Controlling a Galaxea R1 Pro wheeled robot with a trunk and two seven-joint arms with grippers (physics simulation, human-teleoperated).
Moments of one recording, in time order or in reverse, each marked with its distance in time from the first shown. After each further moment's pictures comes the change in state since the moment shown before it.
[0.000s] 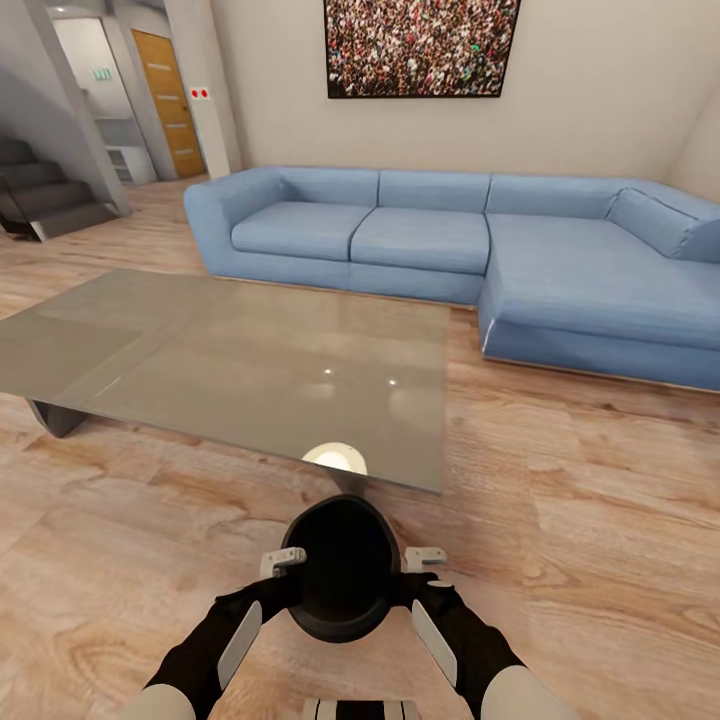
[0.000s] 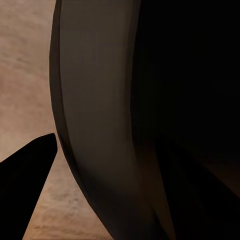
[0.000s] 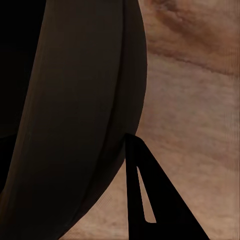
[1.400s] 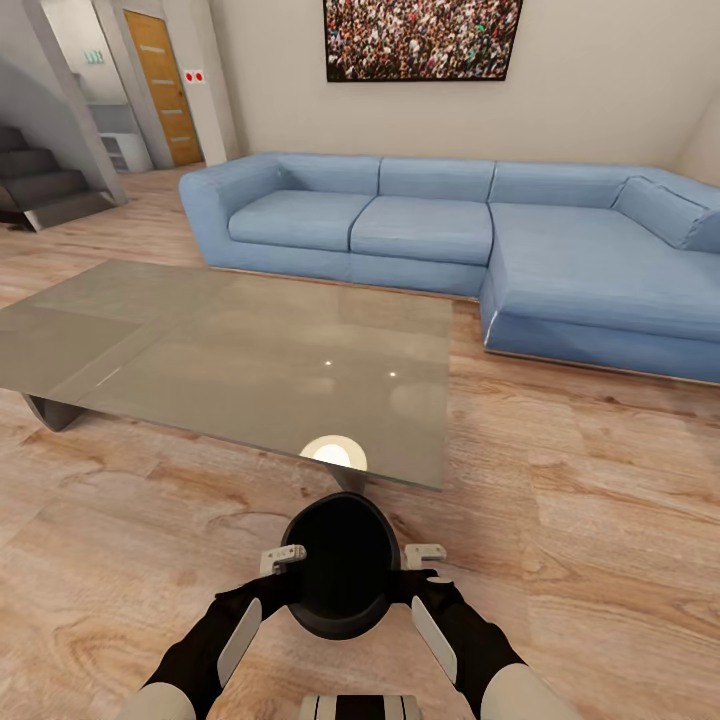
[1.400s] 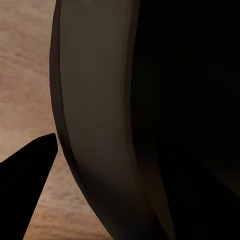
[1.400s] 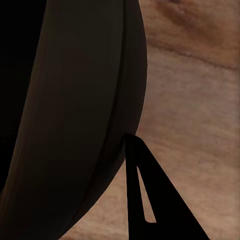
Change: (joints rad) left arm -0.001 0.001 0.001 -0.017 -0.001 0.012 0.001; right arm 0.000 0.000 -0.002 -0.022 0.007 0.021 -0.004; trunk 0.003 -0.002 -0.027
